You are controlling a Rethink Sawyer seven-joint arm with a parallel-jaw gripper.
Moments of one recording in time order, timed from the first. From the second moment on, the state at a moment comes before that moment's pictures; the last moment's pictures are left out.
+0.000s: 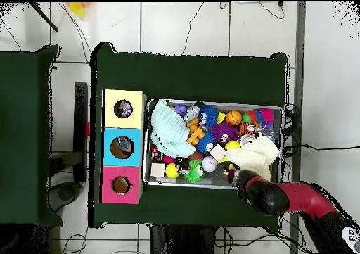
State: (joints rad) arm -1.25 -0.41 0.66 1.87 -0.95 0.45 1.88
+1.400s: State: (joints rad) arm -1.12 -0.50 0.66 1.93 -0.92 0.47 1.87
